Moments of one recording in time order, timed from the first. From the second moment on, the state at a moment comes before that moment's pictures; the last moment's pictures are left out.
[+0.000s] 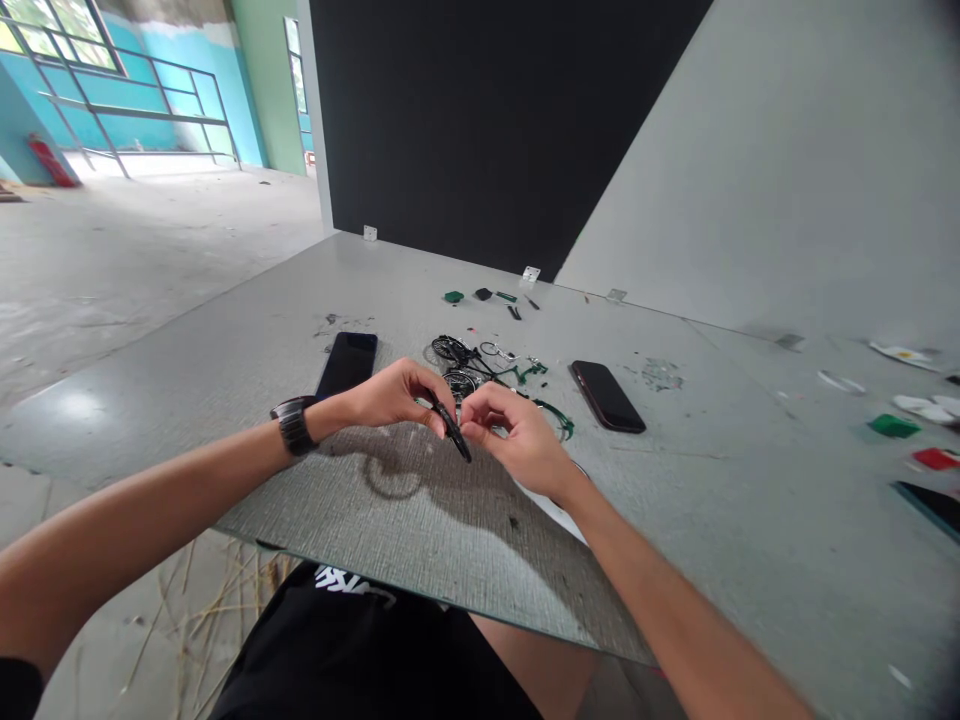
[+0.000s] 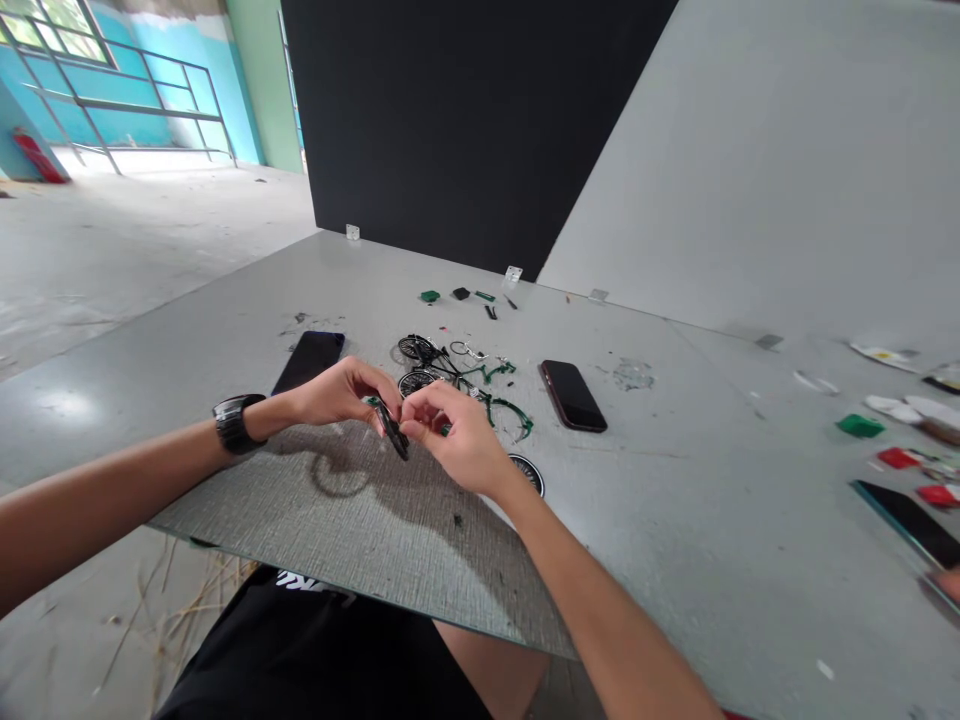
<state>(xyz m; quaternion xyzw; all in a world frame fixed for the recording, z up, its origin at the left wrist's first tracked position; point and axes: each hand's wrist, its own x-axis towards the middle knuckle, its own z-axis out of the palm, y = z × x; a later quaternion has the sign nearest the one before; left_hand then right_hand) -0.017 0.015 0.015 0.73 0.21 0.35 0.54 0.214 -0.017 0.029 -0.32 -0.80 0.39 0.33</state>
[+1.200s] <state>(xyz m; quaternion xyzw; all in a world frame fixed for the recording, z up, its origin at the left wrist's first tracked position) -0.015 0.011 0.018 0.72 0.18 0.36 0.56 0.211 -0.023 0.031 -0.30 -0.81 0.38 0.34</state>
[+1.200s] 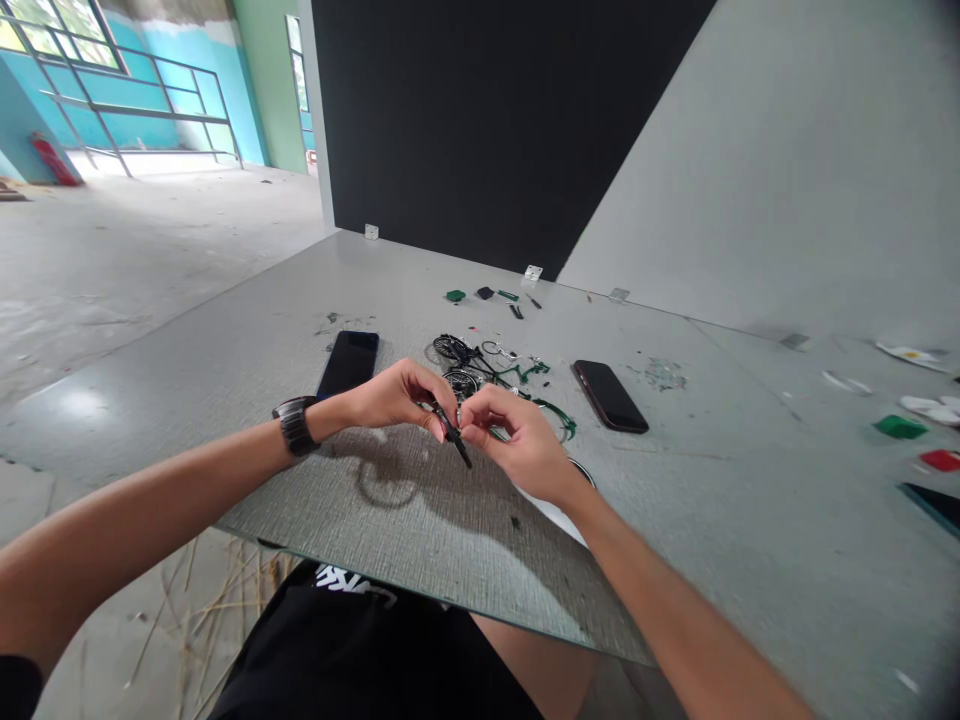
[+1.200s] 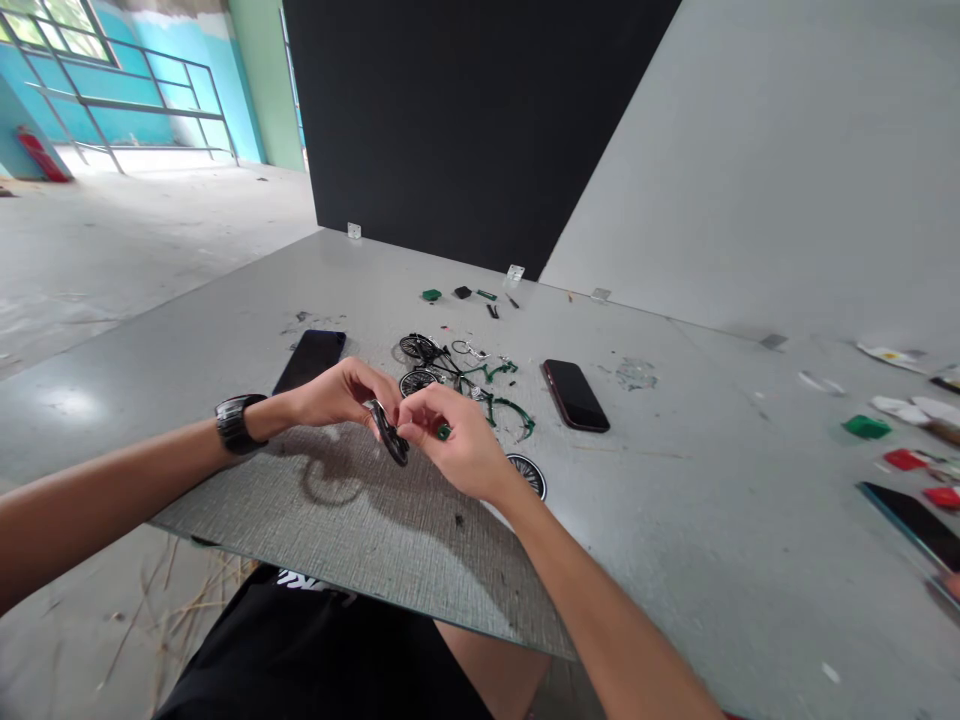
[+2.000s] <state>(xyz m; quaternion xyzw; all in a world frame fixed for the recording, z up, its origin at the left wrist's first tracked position) -0.015 0.011 0.013 0.77 0.26 0.37 0.45 0.209 -0.023 0.030 -0.33 -0.79 0.38 0.34</state>
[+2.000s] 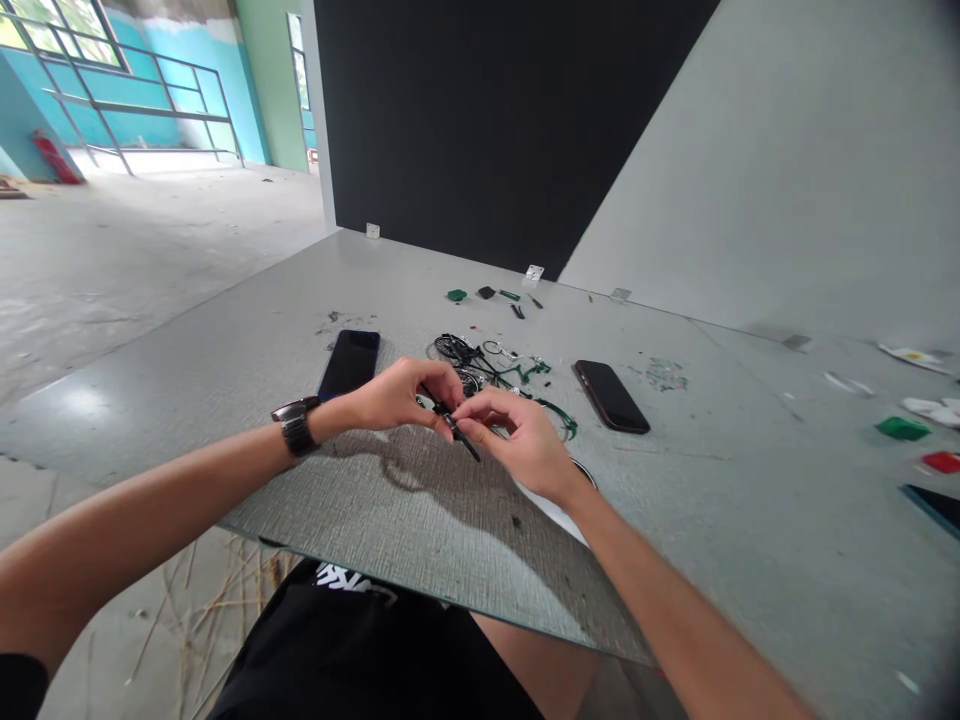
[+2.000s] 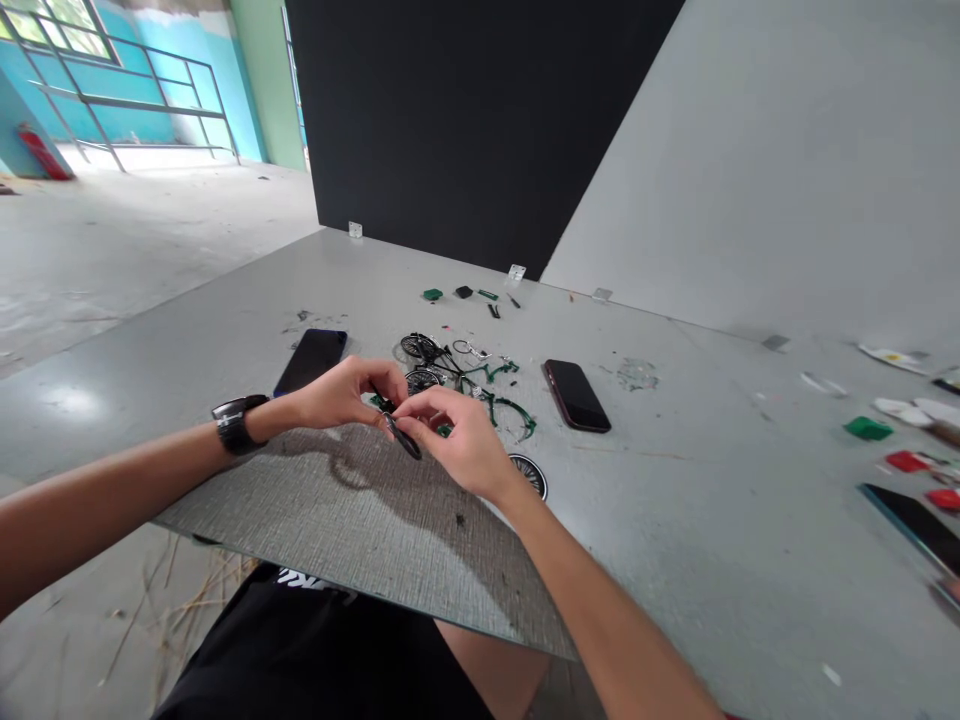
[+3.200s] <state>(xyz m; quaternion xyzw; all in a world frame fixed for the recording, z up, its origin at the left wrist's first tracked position) -0.022 0.003 0.016 0.84 0.17 0.51 -0.04 0.223 -0.012 0.030 -0.29 -0.87 0.13 0.37</state>
